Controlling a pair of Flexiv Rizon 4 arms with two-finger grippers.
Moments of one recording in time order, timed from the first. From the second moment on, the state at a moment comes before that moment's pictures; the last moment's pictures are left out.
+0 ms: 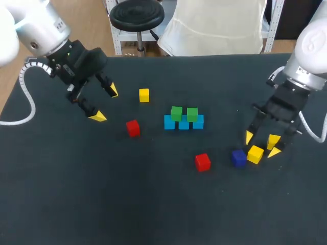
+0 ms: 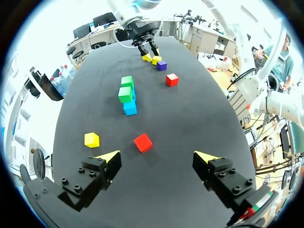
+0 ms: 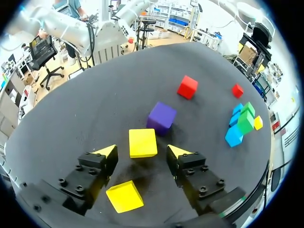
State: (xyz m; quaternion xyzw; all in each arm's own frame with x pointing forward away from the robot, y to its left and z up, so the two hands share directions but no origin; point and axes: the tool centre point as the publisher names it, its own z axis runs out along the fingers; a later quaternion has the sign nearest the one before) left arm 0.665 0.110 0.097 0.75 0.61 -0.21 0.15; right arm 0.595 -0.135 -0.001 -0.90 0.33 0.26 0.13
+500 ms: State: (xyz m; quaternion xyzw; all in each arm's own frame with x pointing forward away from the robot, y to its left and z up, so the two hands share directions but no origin) left arm 0.665 0.110 0.097 0.75 0.61 -0.21 0.15; right arm 0.587 -0.133 -0.001 -0.90 0.33 0.26 0.12
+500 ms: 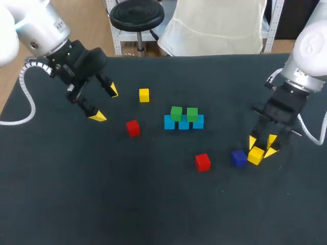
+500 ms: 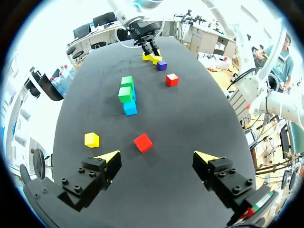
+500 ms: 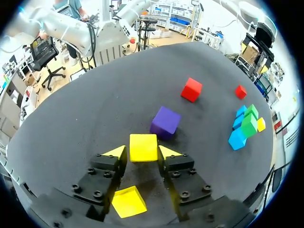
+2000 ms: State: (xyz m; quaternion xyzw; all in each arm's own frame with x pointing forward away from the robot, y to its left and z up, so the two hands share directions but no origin) left arm 0.665 0.110 0.097 0.75 0.61 -0.21 0.15; right arm 0.682 -0.039 0.101 -0.61 0.75 0.13 0.22
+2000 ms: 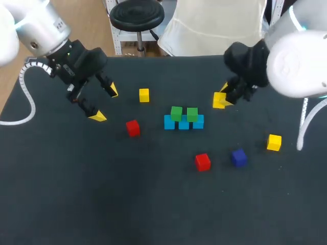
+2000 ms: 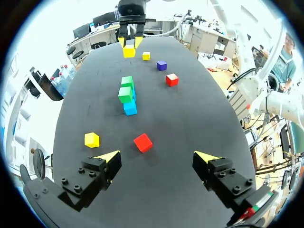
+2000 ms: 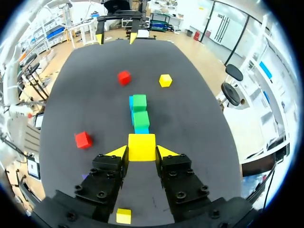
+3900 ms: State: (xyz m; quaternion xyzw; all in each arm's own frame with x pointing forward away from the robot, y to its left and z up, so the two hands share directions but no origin) left arm 0.665 0.110 0.097 0.75 0.61 -0.21 0.15; right arm 0.695 0.044 0.064 -0.64 0.73 0.17 0.20
